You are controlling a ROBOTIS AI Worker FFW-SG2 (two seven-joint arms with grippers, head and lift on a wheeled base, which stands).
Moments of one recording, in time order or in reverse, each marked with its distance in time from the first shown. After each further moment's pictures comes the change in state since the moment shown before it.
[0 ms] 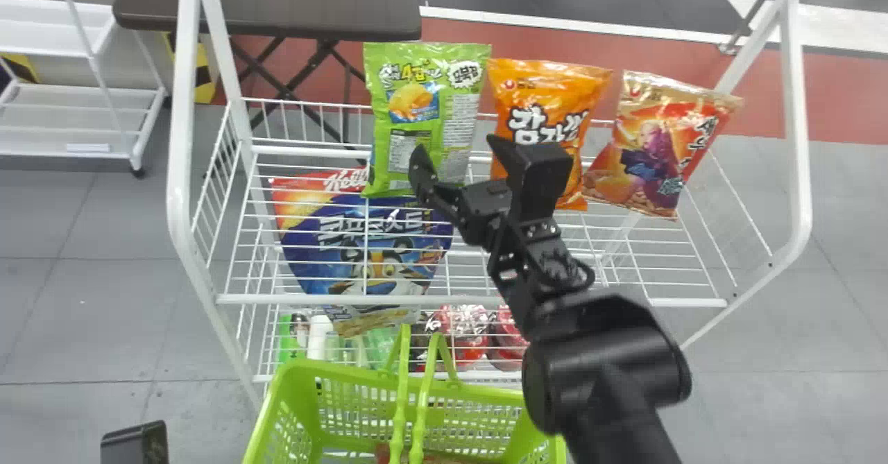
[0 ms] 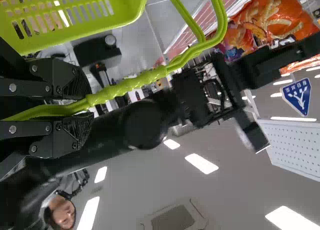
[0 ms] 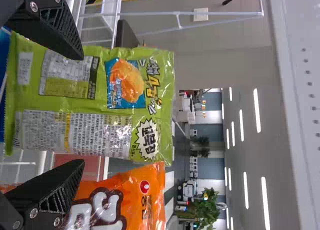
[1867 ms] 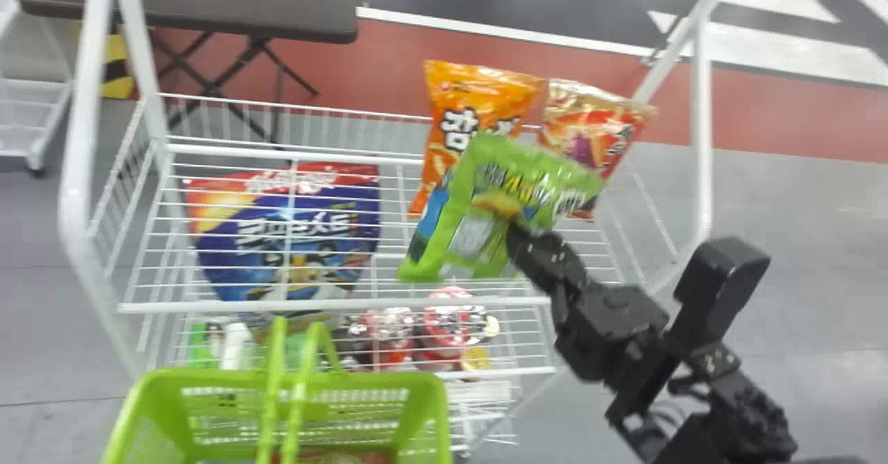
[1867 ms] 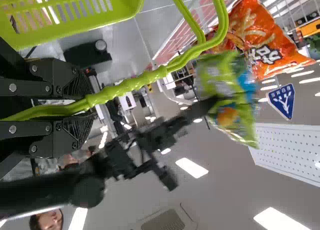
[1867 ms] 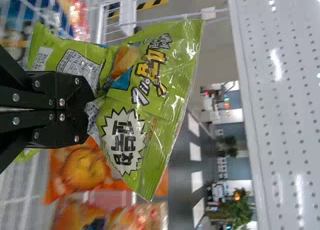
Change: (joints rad) left arm 0.029 -0.004 0.080 -0.055 0.032 0.015 0.012; right arm 0.686 -0.062 -0.403 -0.884 -0.230 0.446 0.265
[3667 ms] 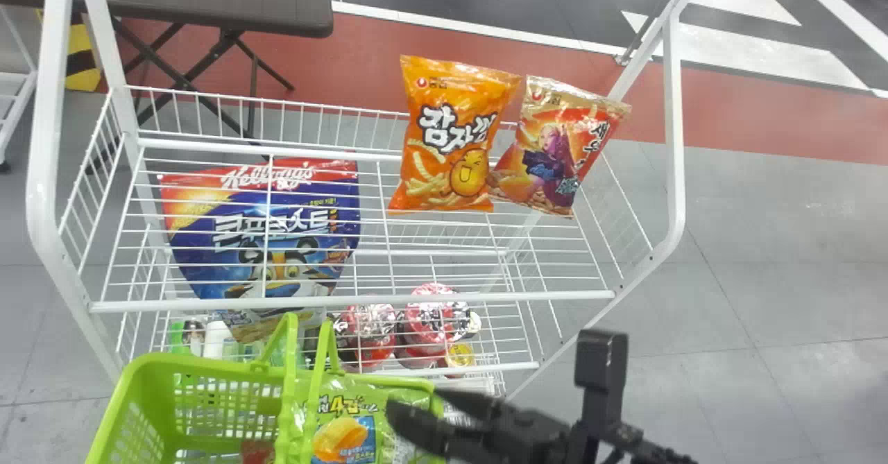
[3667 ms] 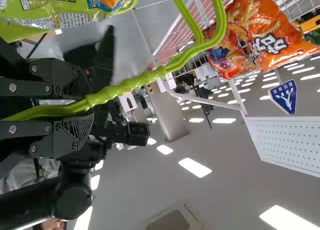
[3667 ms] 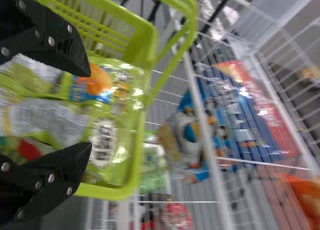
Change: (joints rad) left arm 0.027 -0.024 -0.054 -0.043 -0.029 -0.016 0.029; right arm 0.025 0.060 0.011 0.044 -0.105 0.429 0.169
